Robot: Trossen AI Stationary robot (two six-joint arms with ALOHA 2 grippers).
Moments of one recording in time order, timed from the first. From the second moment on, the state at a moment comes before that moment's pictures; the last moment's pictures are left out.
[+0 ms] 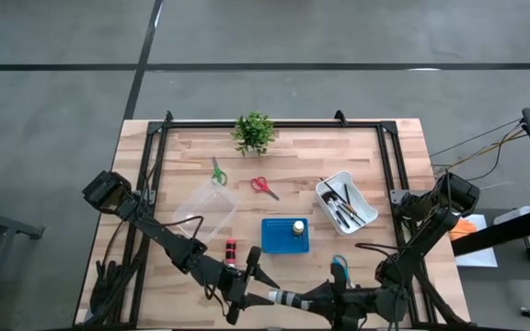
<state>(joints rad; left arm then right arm) -0.62 1.78 1.02 0.66 -0.27 0.31 0.93 1.73 1.01 0.67 0.89 -0.69</state>
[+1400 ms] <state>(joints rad) -0.50 1.87 1.65 -0.98 -0.39 0.10 1.03 1.73 1.02 0.66 1.16 -0.60</state>
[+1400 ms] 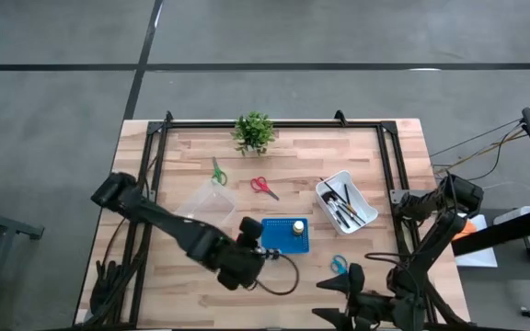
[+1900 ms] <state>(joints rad) -0.38 2.31 2.19 -1.50 -0.40 0.44 1.10 1.73 0.97 0.66 1.33 -0.54</state>
